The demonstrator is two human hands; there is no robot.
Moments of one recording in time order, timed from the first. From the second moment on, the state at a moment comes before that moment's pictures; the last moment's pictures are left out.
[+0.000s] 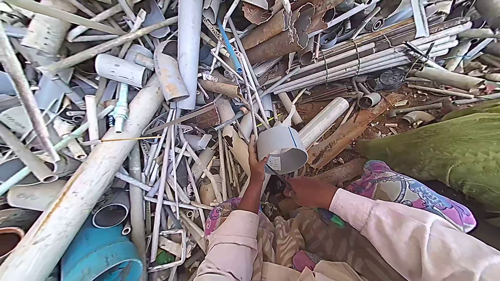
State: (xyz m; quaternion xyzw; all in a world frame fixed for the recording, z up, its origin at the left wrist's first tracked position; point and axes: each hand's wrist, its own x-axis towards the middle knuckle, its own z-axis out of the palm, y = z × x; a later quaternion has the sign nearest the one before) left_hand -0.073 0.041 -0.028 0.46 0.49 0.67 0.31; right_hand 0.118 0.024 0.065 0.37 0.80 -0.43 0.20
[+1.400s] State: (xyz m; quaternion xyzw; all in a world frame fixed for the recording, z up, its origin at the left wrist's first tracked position) left_hand -0.058 0.036 -0.036 0.43 0.51 0.67 0.32; right_hand 0.116 0.016 0.068 0.37 0.80 -0.39 0.25
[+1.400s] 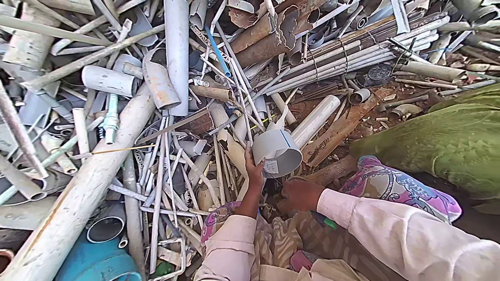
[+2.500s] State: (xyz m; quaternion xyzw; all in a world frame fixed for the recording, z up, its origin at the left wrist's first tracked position) left_hand -0.061 0.039 -0.034 0.39 0.47 0.71 0.36; right_hand 0.115 0.015 0.060 0.39 0.80 -0.39 0.23
